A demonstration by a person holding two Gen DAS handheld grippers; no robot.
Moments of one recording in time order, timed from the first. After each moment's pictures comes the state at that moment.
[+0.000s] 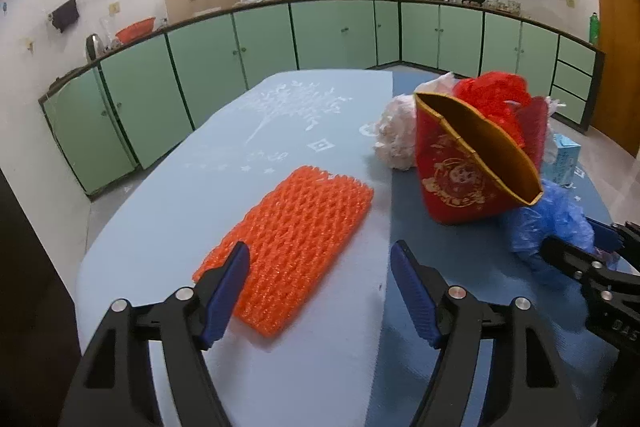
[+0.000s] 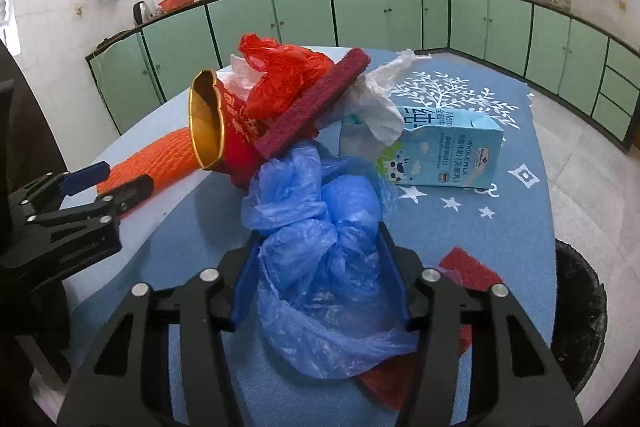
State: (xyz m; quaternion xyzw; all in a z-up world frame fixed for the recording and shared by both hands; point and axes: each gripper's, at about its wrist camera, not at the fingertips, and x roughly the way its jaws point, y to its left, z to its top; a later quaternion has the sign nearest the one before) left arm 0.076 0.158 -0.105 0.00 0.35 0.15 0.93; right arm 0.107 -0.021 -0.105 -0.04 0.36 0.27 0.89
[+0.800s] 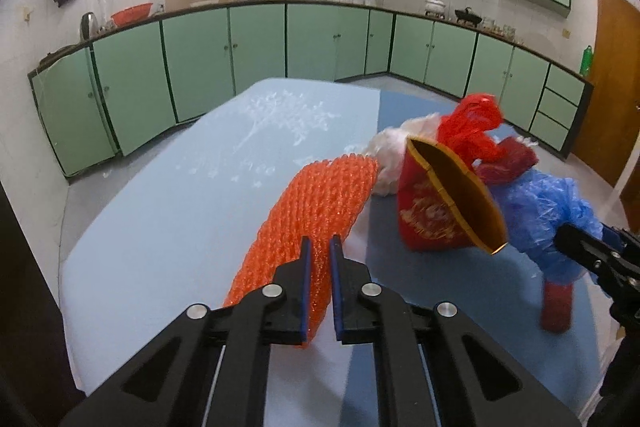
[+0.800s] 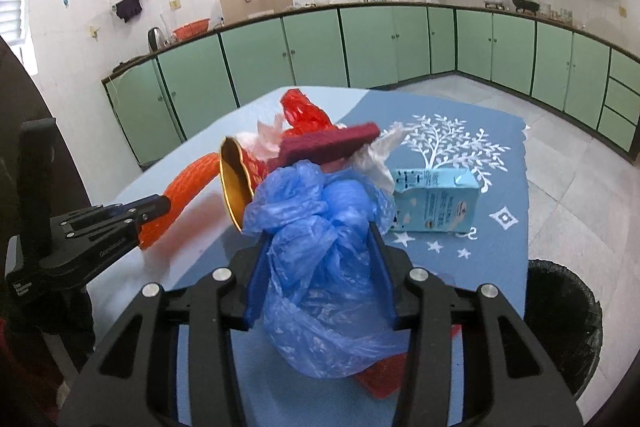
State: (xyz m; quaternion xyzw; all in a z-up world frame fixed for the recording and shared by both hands) left arm 0.063 0.159 -0.074 -0.06 0.33 0.11 0.94; right arm 0.096 -0.041 -0.050 -0.02 0.31 0.29 0.90
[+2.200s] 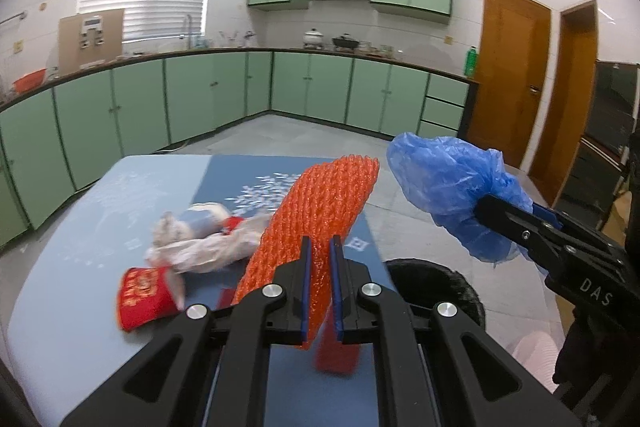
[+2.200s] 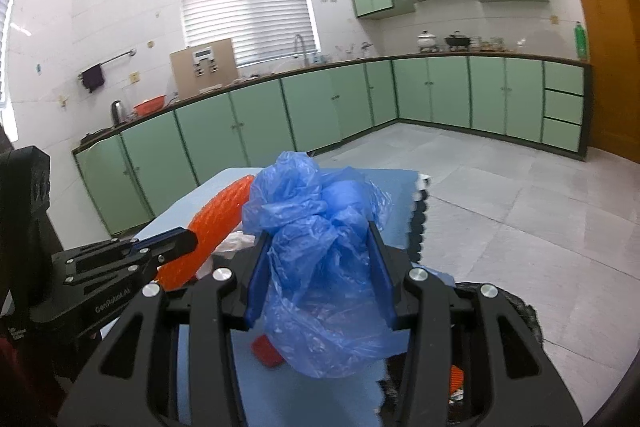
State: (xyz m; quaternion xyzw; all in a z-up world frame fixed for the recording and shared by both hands) left arm 0.071 0.017 0.003 -0.03 0.26 -0.10 0.96; right arm 0.056 -0.184 0.015 0.04 0.22 0.19 0.96
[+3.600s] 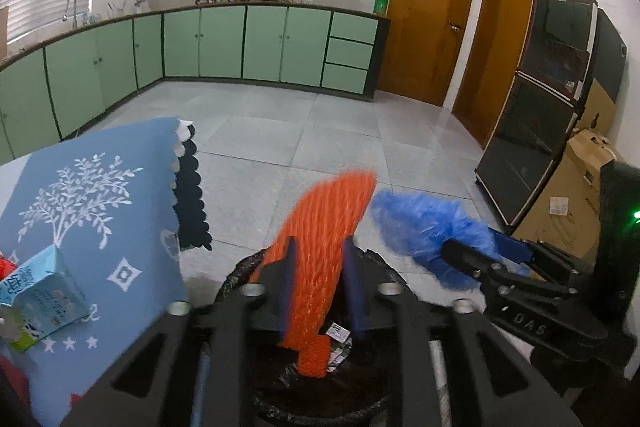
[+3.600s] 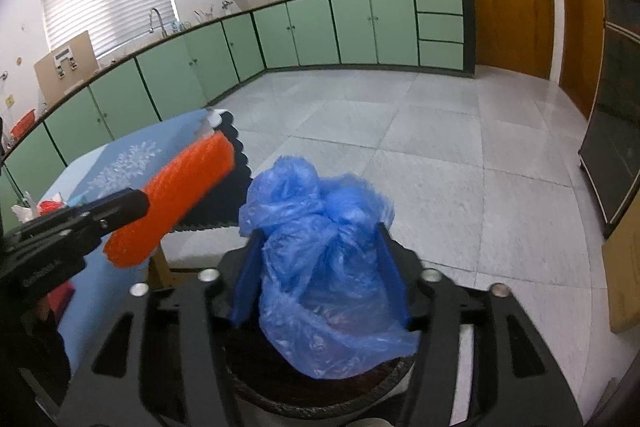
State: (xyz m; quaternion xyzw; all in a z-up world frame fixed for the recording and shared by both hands) left arm 0.186 -0.187 -0.082 0.01 0.33 -0.26 0.91; right arm 0.127 -0.360 -0.117 0.09 0.33 -0.03 0.94
